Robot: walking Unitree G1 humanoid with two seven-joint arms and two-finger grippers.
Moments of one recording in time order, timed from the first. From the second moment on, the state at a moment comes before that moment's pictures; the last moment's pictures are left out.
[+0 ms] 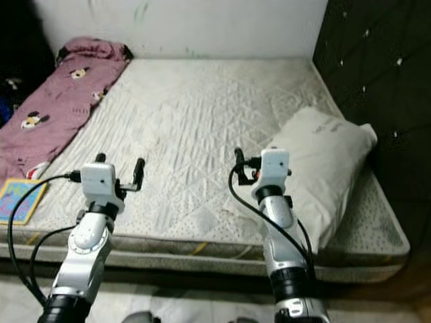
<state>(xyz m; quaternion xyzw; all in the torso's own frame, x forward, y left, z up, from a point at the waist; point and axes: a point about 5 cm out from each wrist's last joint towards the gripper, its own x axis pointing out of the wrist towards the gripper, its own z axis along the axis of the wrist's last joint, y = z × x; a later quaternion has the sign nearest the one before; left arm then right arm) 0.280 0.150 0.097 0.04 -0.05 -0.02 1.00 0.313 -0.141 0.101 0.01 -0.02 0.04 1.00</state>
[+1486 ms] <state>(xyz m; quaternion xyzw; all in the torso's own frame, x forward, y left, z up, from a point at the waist) 0.281 0.142 0.098 0.03 -0.05 -0.03 1.00 0.314 -0.146 0.099 -0.01 -0.02 0.04 1.00</state>
